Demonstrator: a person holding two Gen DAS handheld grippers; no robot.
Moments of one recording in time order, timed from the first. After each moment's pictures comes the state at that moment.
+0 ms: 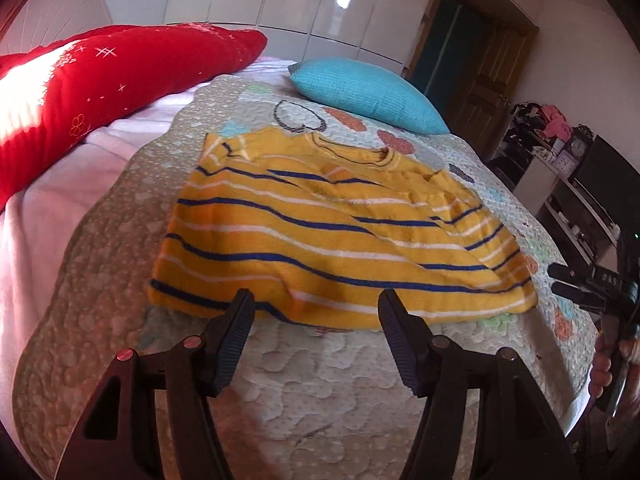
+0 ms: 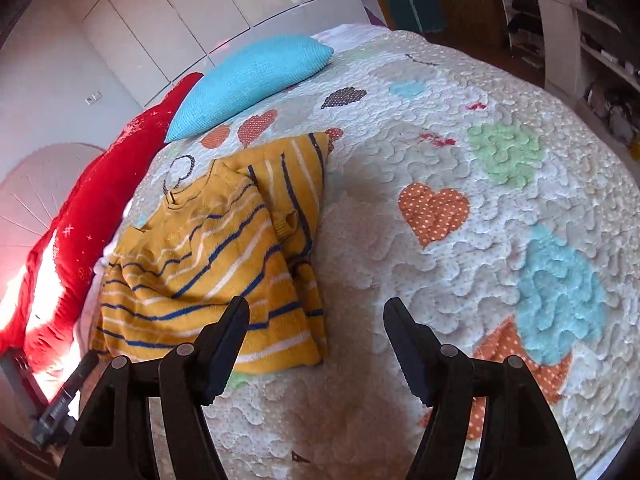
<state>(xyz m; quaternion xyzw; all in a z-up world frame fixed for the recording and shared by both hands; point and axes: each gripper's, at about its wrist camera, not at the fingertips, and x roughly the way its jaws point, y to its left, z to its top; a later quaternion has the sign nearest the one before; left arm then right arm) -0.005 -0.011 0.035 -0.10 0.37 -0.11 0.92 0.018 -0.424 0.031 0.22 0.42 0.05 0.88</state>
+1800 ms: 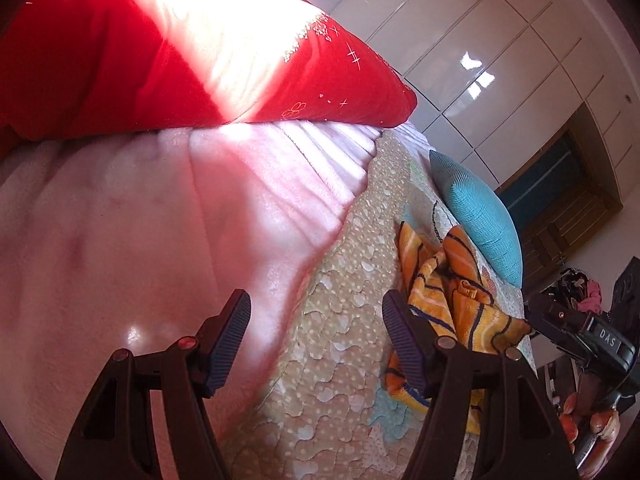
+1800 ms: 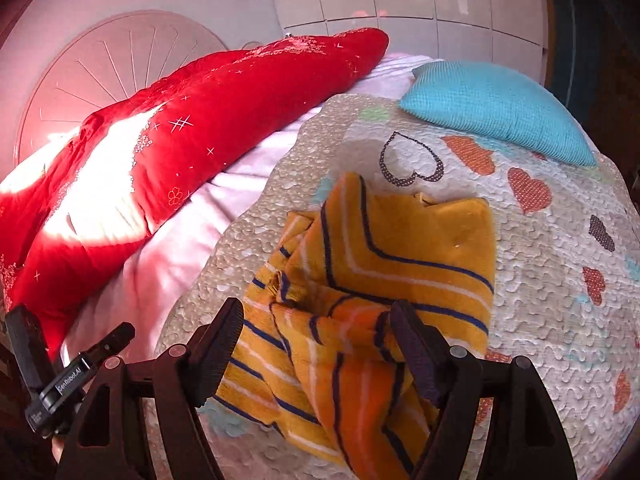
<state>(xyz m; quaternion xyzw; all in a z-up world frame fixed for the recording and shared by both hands) -0.010 0.205 0.023 -0.34 0.32 0.06 0.88 0.107 -0.088 0.095 -0.01 0.41 0.21 0.88</state>
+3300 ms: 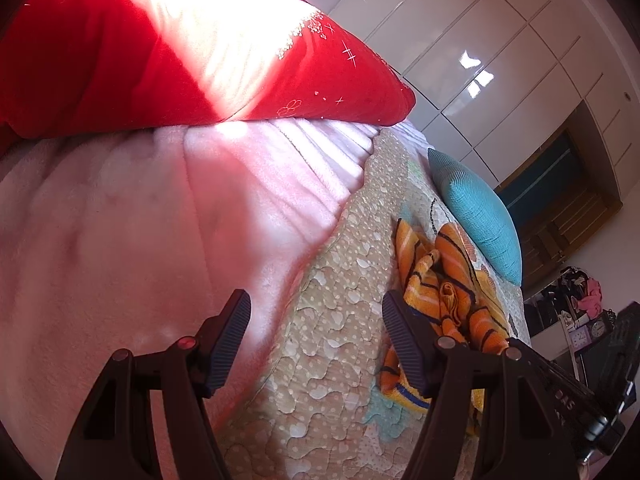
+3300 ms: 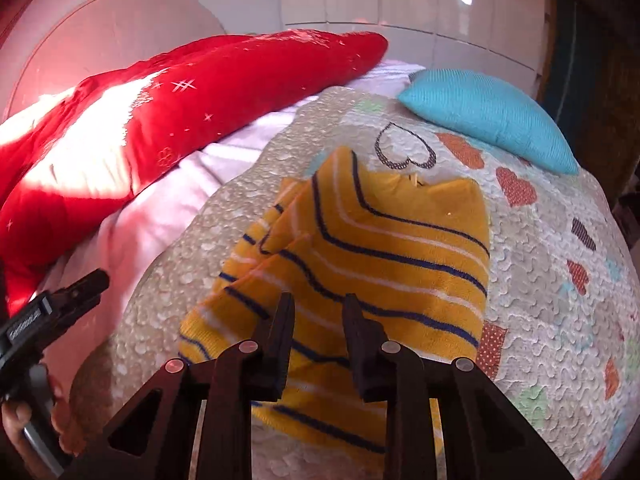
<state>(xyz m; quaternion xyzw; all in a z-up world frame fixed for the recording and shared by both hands) -0.010 0.200 0.024 -0.35 0.32 0.06 0.88 0.094 -0.066 0.057 -0.06 0.42 0.17 0.89</state>
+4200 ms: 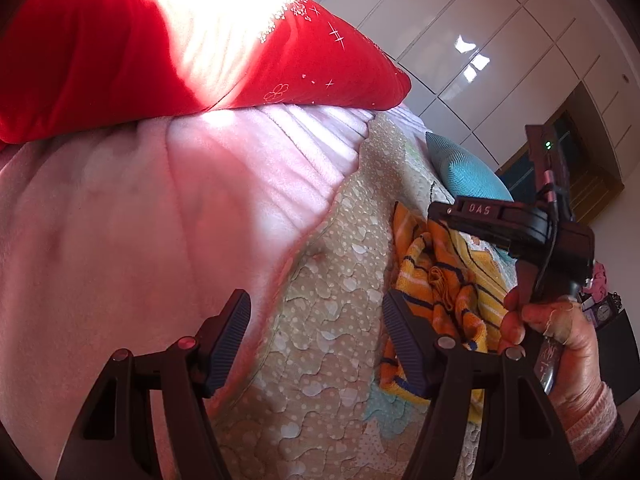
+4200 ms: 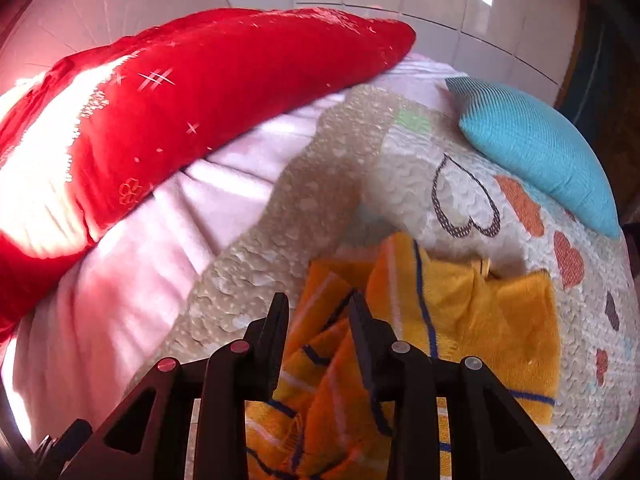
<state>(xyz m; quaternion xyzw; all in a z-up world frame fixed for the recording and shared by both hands) 0.000 0.188 0.020 -0.33 0.34 0.05 0.88 0.196 0.037 0.065 -0.12 0.43 0.20 0.87</state>
